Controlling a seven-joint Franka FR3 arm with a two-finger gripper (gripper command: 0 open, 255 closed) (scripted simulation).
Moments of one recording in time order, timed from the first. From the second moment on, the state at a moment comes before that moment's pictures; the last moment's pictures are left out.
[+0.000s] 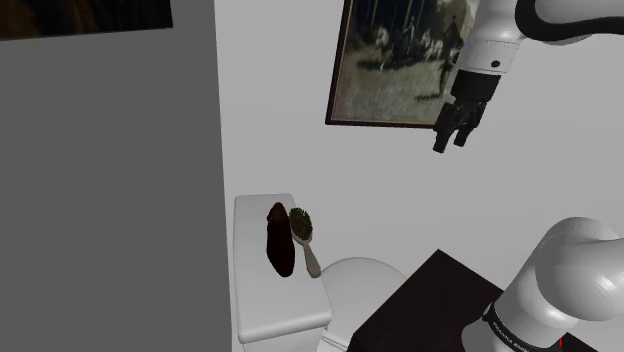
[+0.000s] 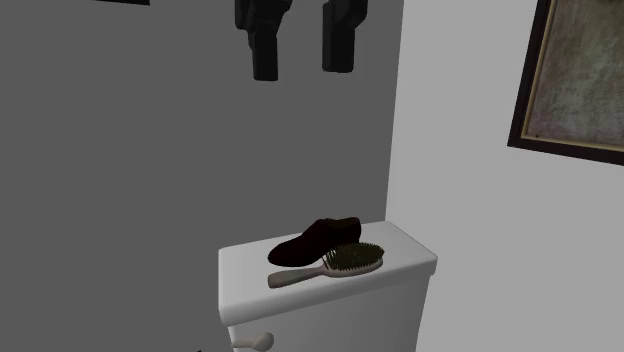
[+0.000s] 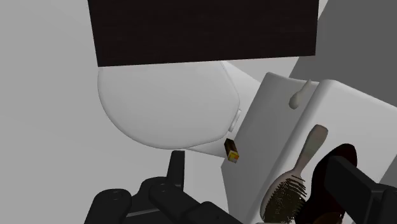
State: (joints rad) arm 0.01 -0.83 0.04 -2.33 0.02 1.49 0.13
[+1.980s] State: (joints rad) arm 0.11 0.09 0.15 -2.12 0.34 2.12 0.22
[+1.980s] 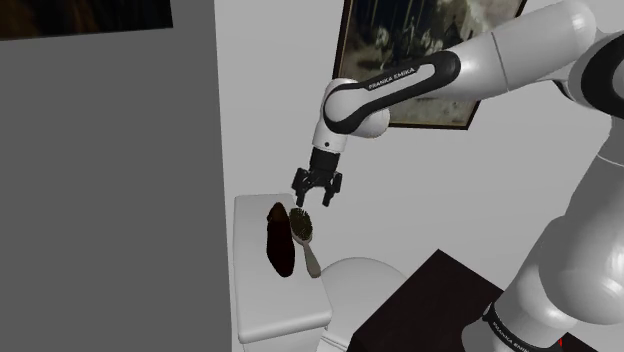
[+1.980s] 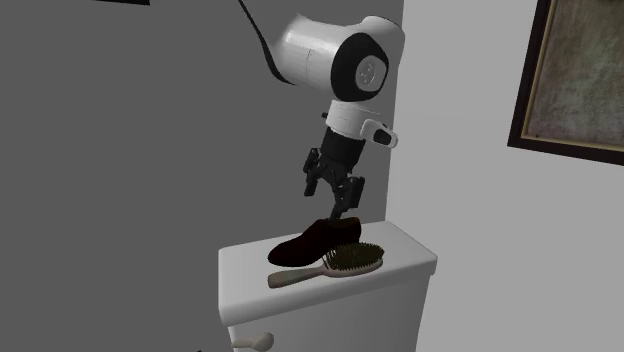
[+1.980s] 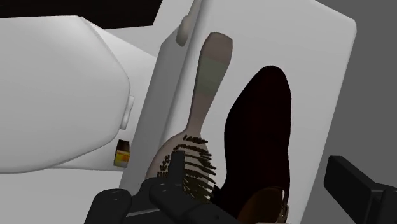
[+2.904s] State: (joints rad) arm 0.14 0.43 0.18 -1.90 0.41 2.23 0.21
